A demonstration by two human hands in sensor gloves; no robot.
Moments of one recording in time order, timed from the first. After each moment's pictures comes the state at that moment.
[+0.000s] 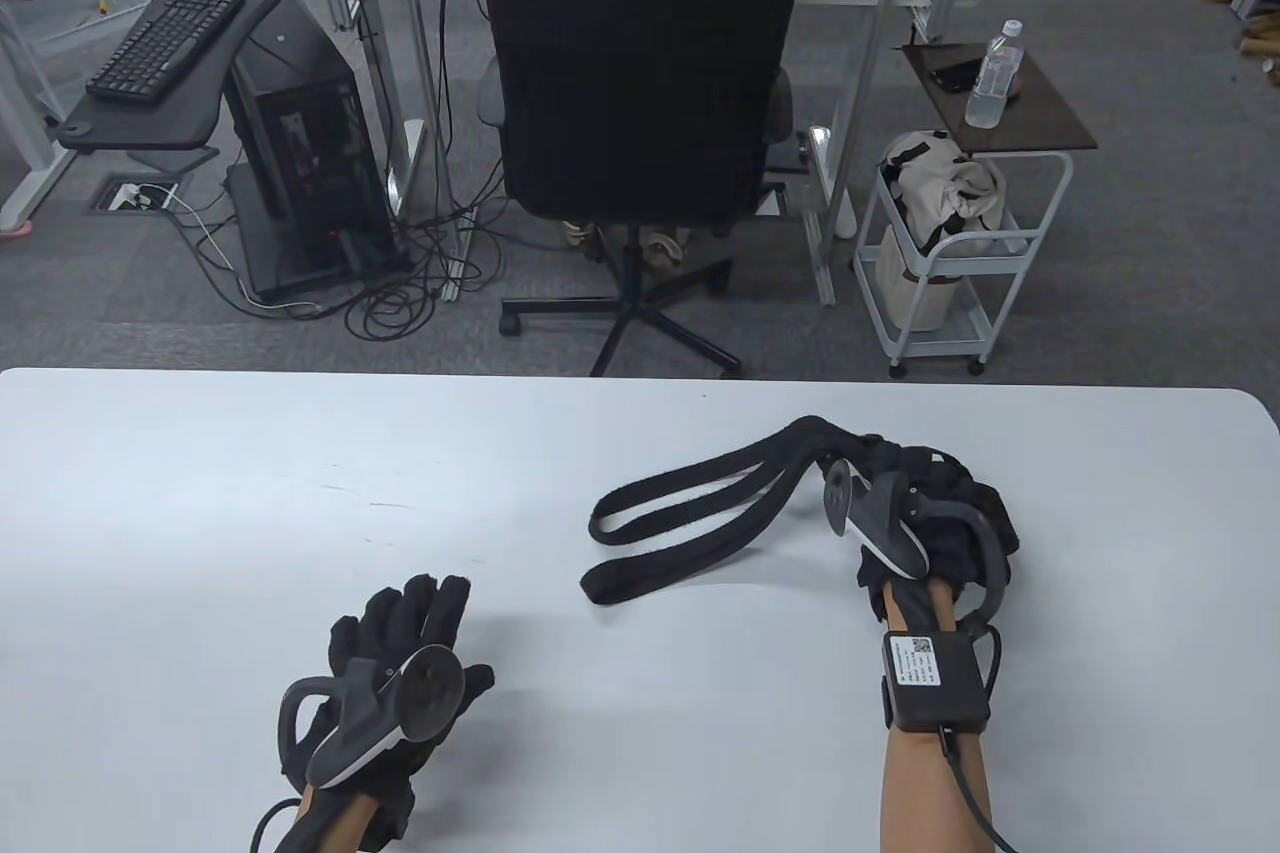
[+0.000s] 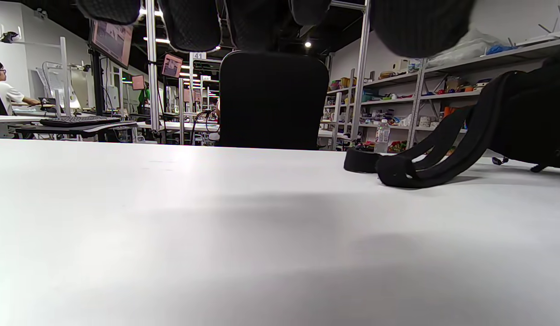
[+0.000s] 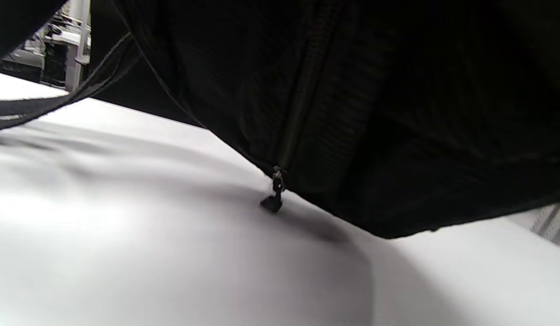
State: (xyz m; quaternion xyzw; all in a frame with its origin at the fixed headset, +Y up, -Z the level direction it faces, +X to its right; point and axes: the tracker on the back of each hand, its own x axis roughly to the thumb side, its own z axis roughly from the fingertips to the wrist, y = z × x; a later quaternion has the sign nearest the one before) left_hand -0.219 -0.723 -0.306 0.01 -0.05 0.01 1.00; right_hand 0.206 -0.684 -0.457 0.12 0.03 -0.98 0.17
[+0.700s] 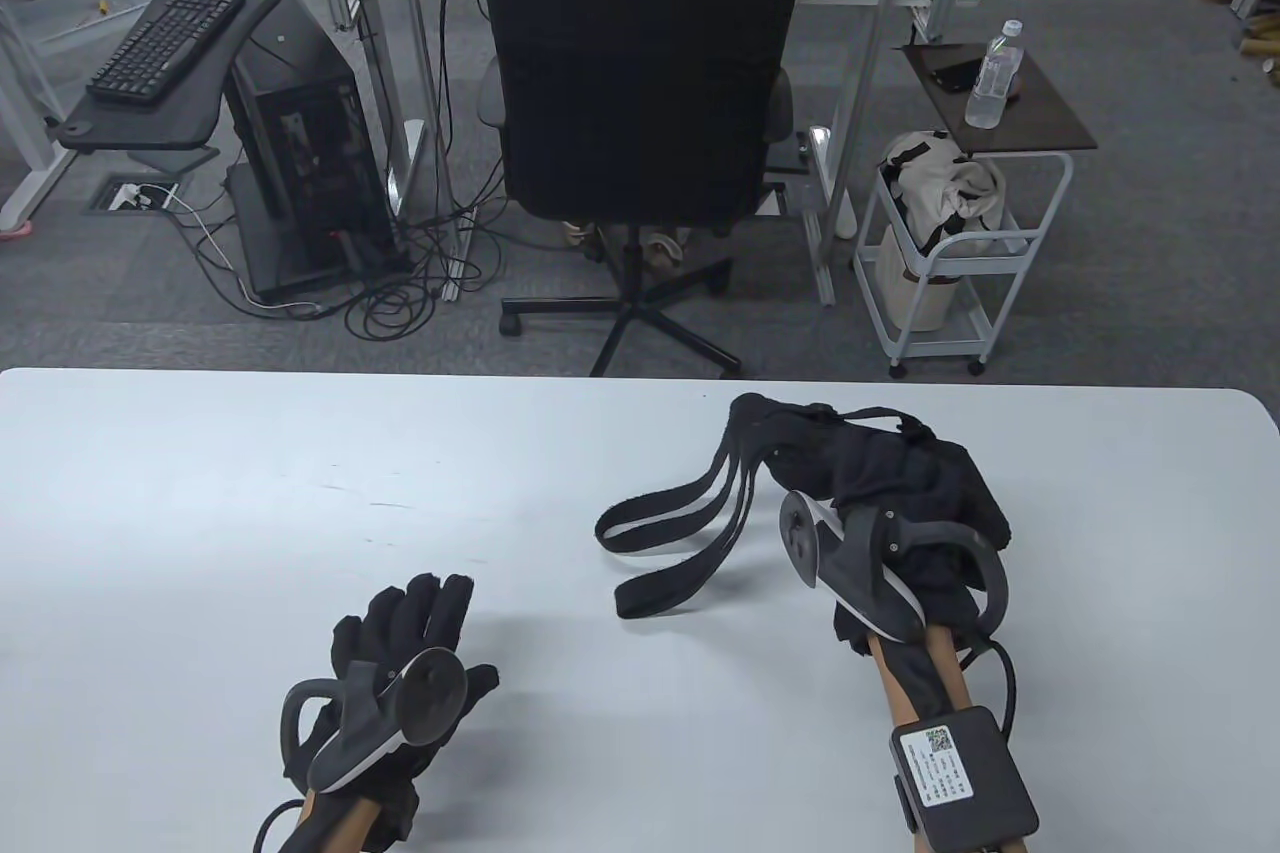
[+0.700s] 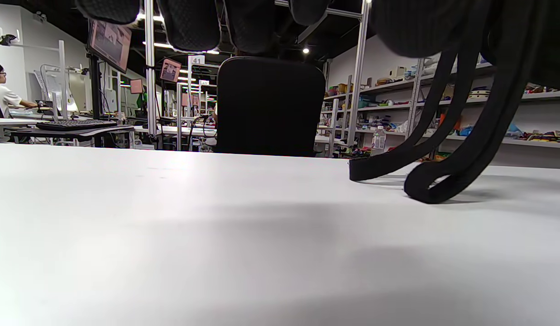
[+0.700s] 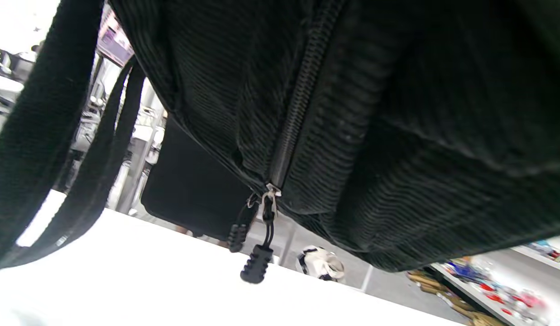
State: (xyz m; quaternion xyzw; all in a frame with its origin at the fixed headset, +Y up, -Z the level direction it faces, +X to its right) left_hand -0.217 -0.722 -0.304 0.02 -0.05 0.01 1.00; right_hand 0.140 -0.581 -0.362 0.03 0.16 -0.97 0.16
